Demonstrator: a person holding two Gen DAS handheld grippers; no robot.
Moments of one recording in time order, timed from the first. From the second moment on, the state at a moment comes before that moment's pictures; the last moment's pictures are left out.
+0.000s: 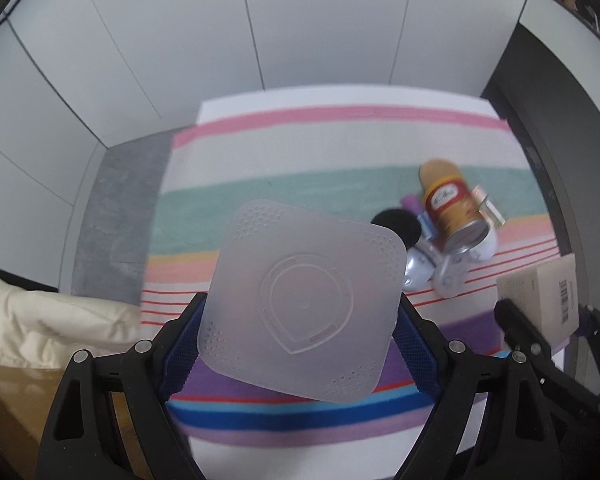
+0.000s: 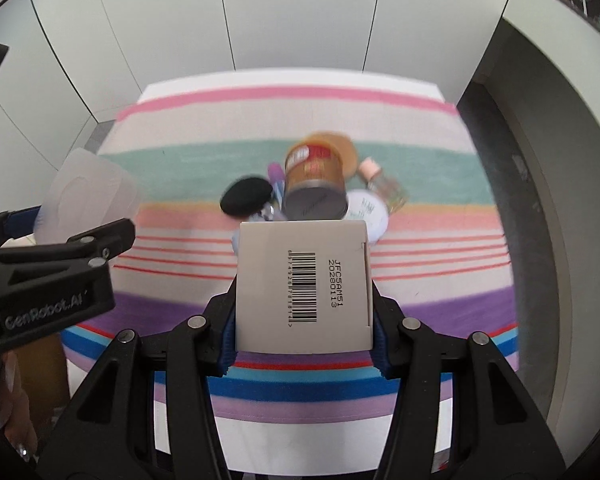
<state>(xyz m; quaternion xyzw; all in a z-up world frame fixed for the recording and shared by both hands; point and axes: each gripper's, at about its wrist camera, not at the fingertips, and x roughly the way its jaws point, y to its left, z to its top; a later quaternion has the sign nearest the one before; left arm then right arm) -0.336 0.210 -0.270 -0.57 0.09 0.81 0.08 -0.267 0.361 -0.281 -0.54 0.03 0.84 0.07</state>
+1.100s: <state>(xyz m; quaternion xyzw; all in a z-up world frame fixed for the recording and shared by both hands) -0.263 0.163 0.014 -0.44 0.05 0.90 0.06 -0.236 0.338 -0.004 -0.41 0.01 0.91 0.04</state>
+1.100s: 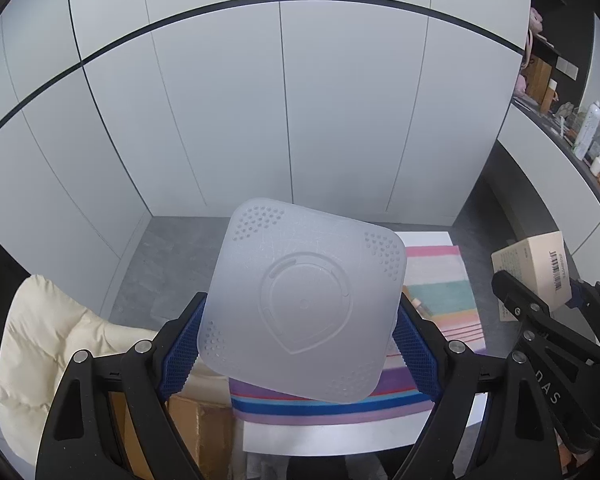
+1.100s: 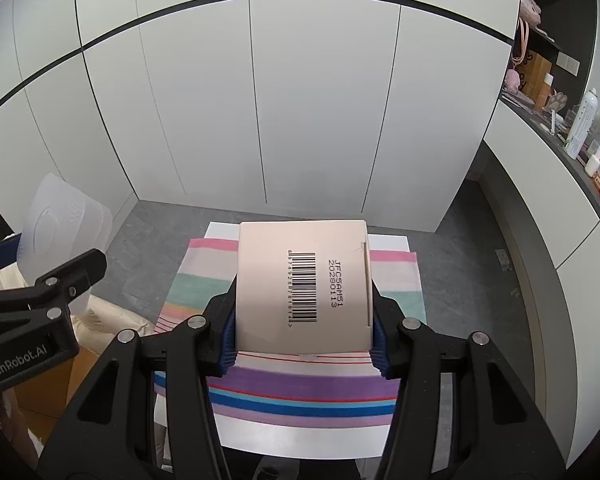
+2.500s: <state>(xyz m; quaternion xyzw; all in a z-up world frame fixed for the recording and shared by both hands) -0.027 0.127 0.004 -0.38 0.08 0.92 0.10 -0.032 0.354 -0.022 -0.40 0.03 0.92 0.01</state>
